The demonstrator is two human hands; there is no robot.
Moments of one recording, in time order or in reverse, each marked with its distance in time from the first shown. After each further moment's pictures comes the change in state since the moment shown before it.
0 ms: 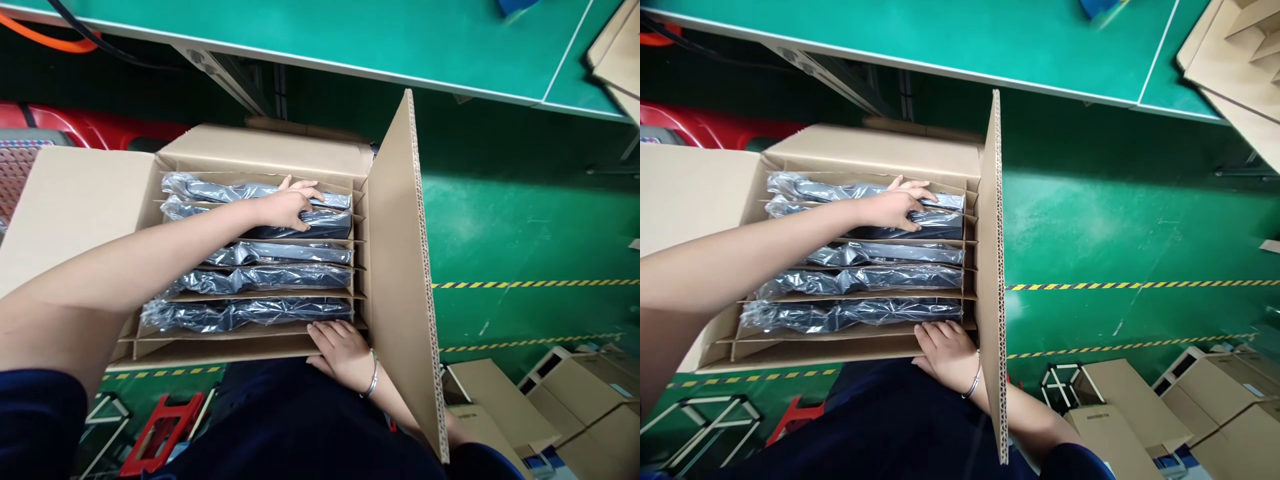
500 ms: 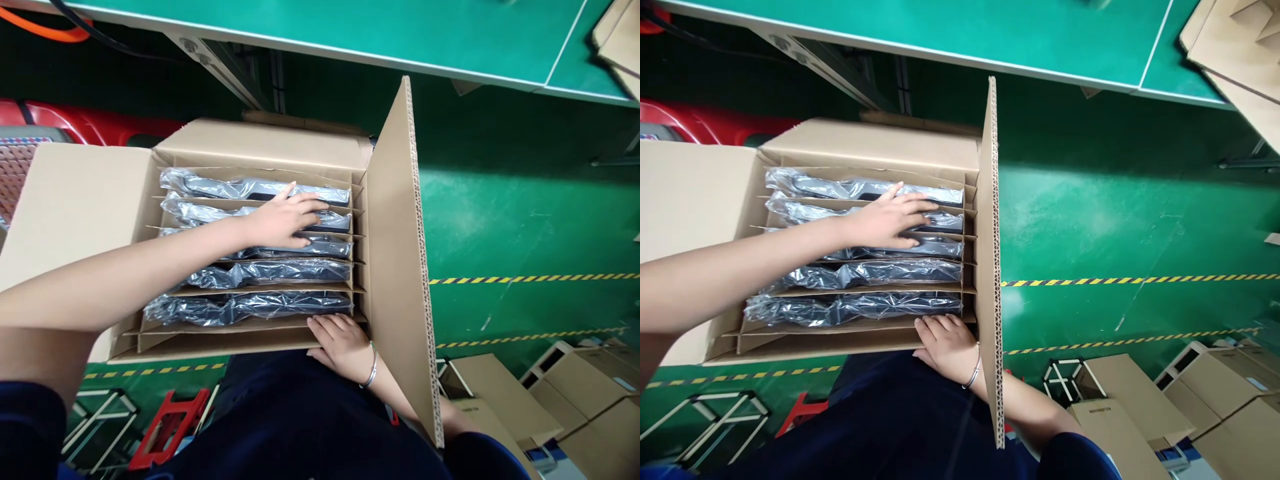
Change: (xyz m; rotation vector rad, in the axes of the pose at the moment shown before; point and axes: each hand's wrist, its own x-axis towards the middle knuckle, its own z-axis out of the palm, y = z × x) left_hand -0.036 0.037 0.006 0.122 0.061 0.134; right_hand -0.001 0.001 0.003 -0.002 0.039 -0.016
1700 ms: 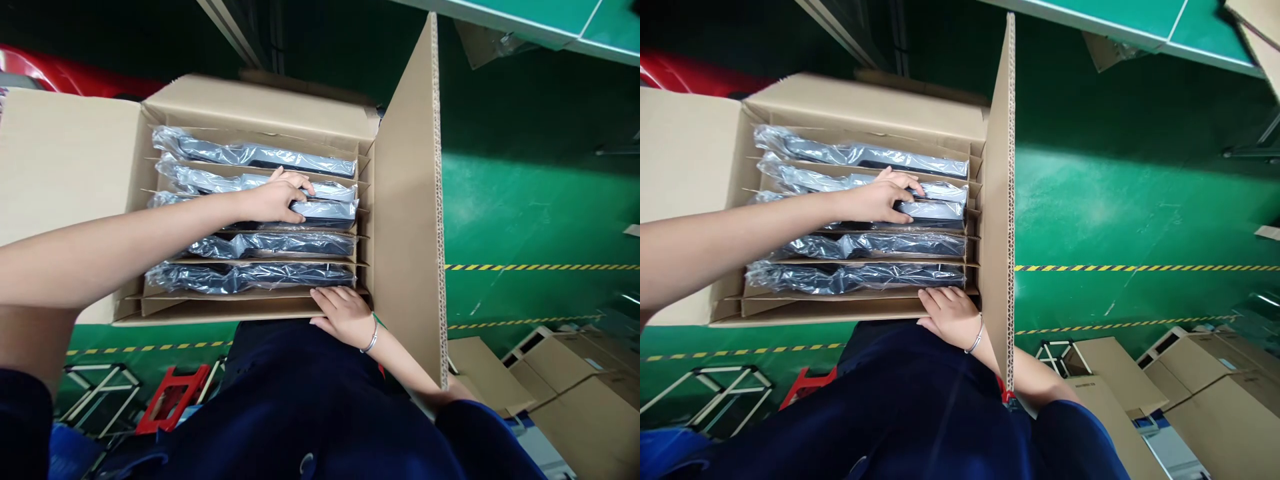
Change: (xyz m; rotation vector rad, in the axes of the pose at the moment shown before) left_hand -0.021 -0.008 0.031 -0.247 0.071 -0.124; right_hand 0.000 0.001 0.003 -0.063 0.032 -0.044
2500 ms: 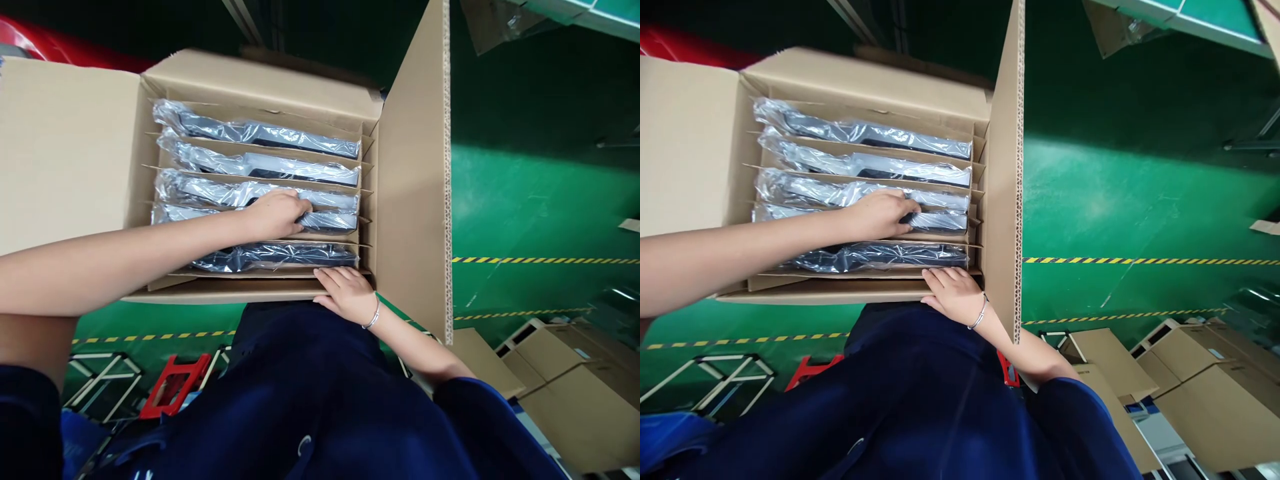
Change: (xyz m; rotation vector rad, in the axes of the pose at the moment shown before) left_hand -0.040 0.053 0.027 0.251 -0.055 -0.049; right_hand 0.001 -0.003 -0.002 0.000 -0.076 0.035
